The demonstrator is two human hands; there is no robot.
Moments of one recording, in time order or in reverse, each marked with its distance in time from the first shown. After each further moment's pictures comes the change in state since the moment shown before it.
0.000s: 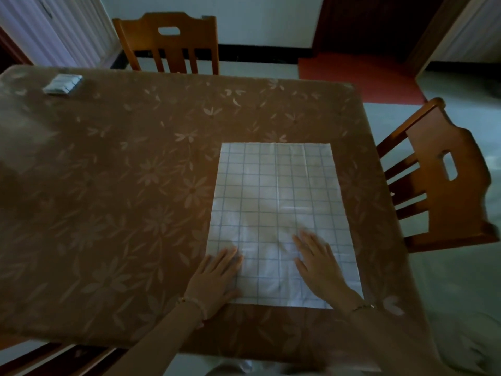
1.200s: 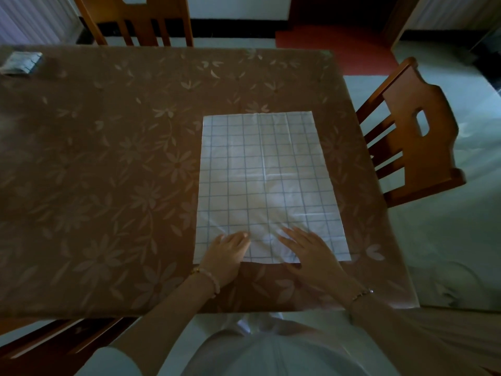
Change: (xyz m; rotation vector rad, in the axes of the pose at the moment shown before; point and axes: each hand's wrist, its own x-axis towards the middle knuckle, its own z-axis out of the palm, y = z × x) left_hand 0.000 0.041 -0.012 -0.147 0.247 0.169; right_hand -0.064 -0.012 0.013 0.045 0.078 -0.188
